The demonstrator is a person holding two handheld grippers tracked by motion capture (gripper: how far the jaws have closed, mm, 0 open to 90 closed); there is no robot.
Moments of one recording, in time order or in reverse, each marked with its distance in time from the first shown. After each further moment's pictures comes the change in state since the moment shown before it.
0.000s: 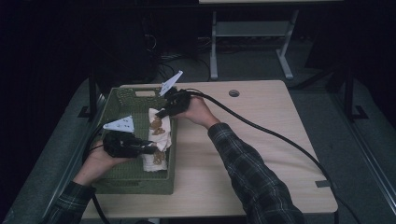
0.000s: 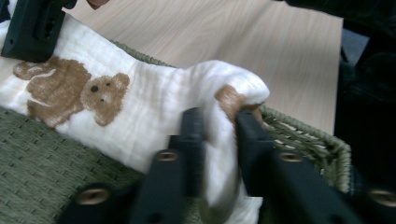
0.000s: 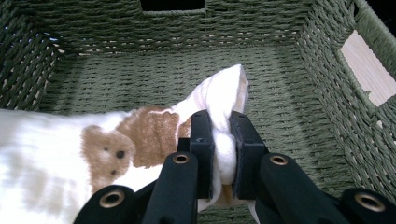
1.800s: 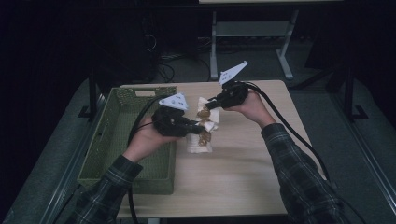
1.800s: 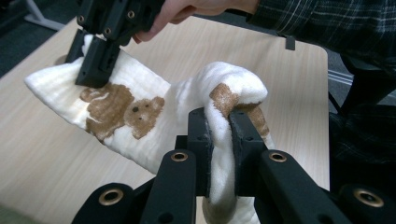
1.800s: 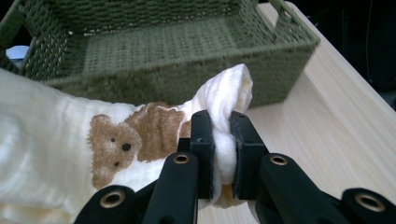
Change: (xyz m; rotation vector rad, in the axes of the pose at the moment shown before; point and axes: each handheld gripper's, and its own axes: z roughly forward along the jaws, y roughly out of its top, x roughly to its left) left arm -0.039 0.124 0.057 -0.031 -0.023 0.123; right arm -0.003 -0.084 -0.147 -0.050 -0.094 0.102
